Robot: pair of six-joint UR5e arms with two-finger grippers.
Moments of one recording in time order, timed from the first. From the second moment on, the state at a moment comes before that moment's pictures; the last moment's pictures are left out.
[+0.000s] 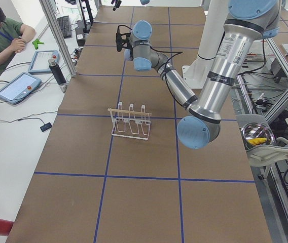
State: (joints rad) left arm -1.00 -1.92 -2.04 -2.12 -2.27 -1.46; right arm 1.25 -1.30 1.70 -1.10 1.96 0.39
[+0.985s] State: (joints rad) left arm -1.11 -1.94 -2.01 -1.48 -2.25 -0.81; right arm 1.31 -1.29 1.66 -1.65 2.15 0.02
